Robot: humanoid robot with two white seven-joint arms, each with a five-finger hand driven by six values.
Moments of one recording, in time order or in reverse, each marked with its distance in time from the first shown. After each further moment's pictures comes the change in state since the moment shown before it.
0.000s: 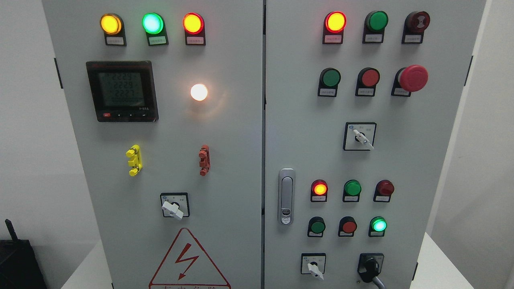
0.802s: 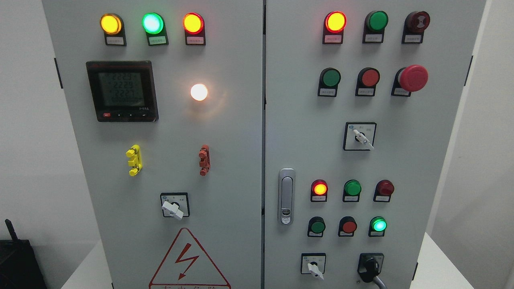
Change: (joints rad) left arm 0.000 0.000 0.000 0.000 0.000 0.000 0.000; right arm -0.002 -0.009 0.000 0.001 -0.001 -0.004 0.001
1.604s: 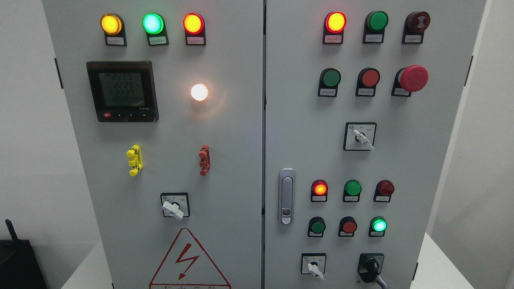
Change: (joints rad) left arm 0.000 0.000 0.000 0.000 0.000 0.000 0.000; right arm 0.005 -0.011 0.000 -0.001 -0.001 -0.004 0.000
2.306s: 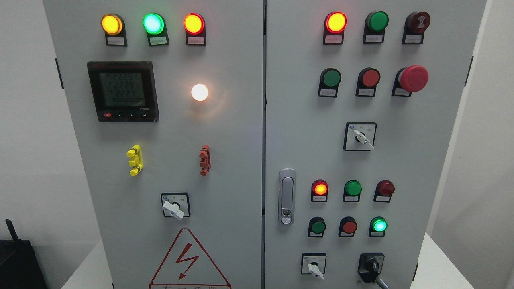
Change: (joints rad) left arm 0.000 0.000 0.000 0.000 0.000 0.000 0.000; right arm 0.025 -0.005 0.001 -0.018 0.000 -0.001 -0.003
